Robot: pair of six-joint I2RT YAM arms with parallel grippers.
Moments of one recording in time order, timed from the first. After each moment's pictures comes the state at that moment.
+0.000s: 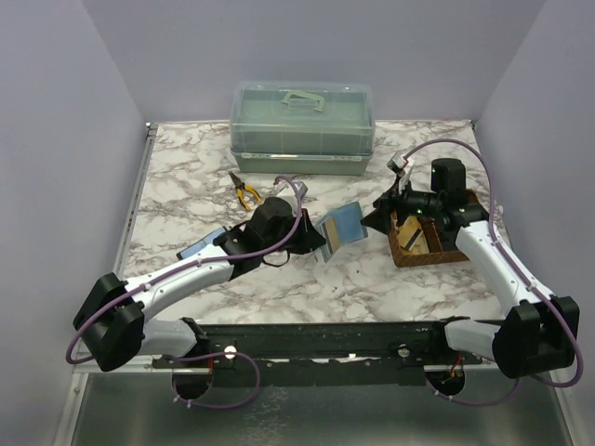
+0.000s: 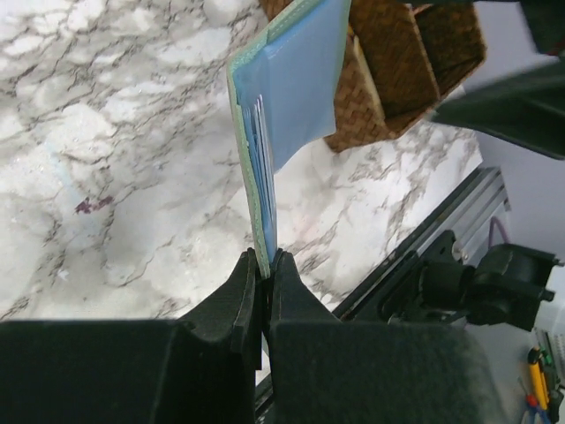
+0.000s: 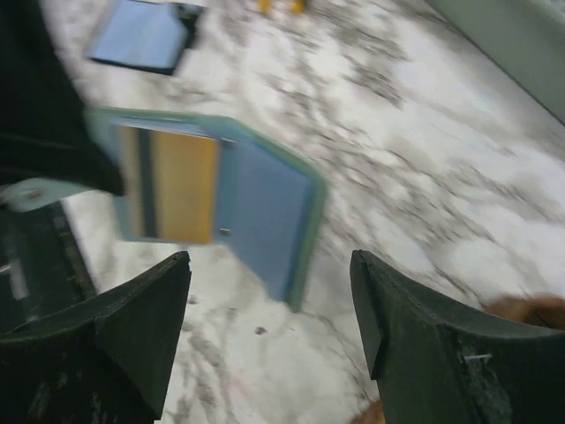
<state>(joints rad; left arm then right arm) -0.84 1.27 0.83 -0.03 0.09 -0.71 0.18 1.23 0.91 -0.31 -0.72 -0.23</state>
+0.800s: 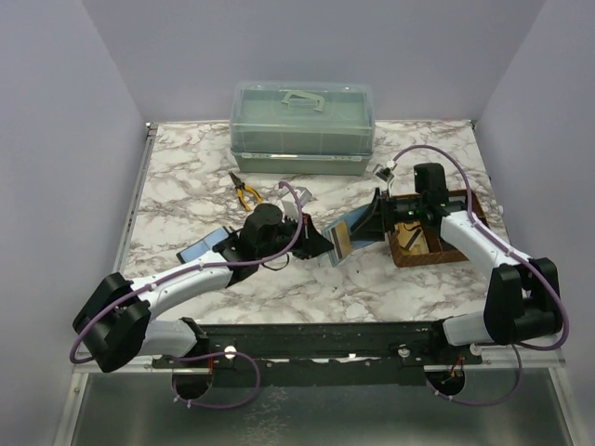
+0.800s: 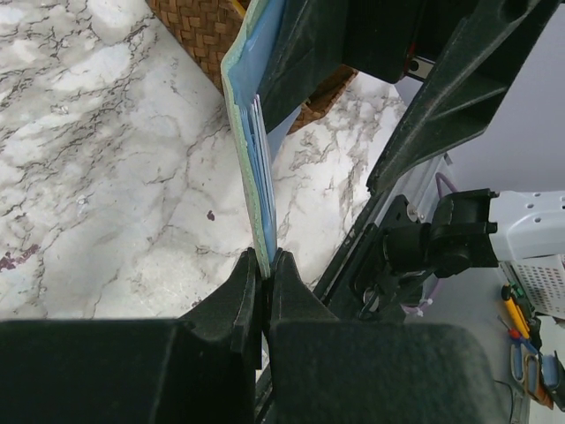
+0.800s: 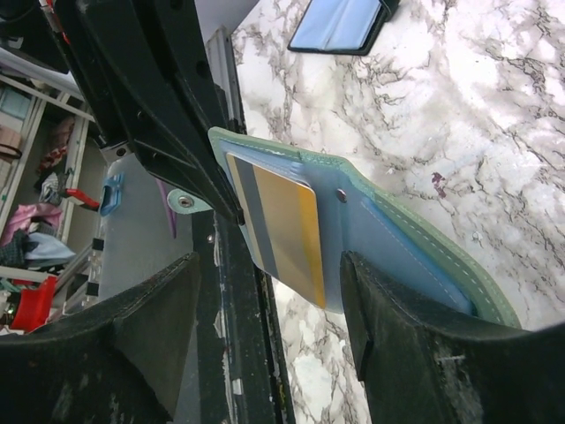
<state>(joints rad) -0.81 1.26 0.70 0.25 0.32 -0.64 0.19 1.40 0.88 -0.24 -1.28 0.00</state>
